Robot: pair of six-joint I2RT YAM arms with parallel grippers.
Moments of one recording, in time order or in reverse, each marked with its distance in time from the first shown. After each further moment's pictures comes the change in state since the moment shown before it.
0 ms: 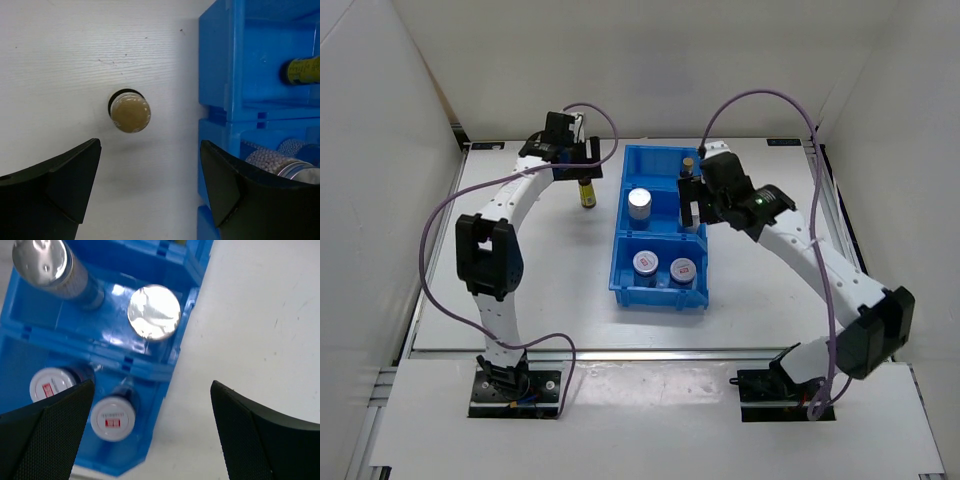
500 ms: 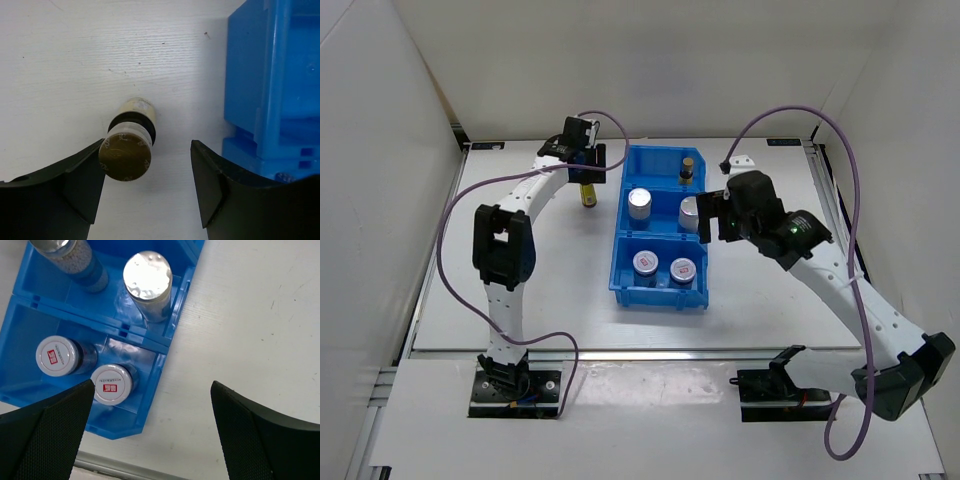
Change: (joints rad) left arm -0.061 0.137 0.086 0.007 -0.140 0.046; right arm 0.002 -0.288 -0.183 -0.042 -0.048 0.018
